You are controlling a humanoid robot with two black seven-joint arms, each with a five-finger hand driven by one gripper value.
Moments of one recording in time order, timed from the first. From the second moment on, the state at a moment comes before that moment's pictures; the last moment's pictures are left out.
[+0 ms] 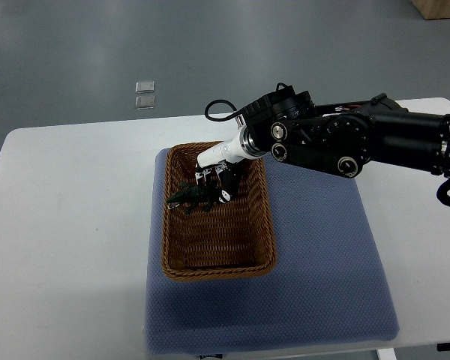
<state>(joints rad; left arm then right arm) -0.03 0.00 -0.04 -0.25 0.06 0.02 0.02 1.40 -0.05 -0.14 0.90 -1.08 0.47 -0.10</state>
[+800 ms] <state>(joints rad) -0.03 0.00 -0.04 -0.25 0.06 0.02 0.02 1.38 -0.06 -0.10 0.87 -1.07 0.47 -0.10</state>
